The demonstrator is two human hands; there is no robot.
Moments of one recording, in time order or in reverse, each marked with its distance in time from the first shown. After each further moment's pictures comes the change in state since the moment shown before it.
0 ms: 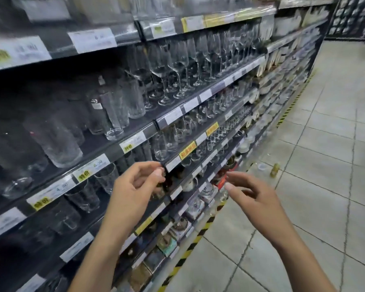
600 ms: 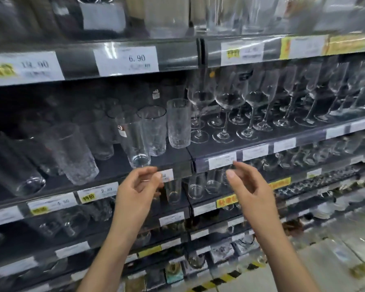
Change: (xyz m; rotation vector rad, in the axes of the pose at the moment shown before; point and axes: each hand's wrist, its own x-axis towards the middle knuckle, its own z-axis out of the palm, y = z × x) left_hand 0.169 -0.024 0.039 -0.084 0.667 -0.155; right_hand 0.290 -0.019 0.065 0.159 -0.379 -0.098
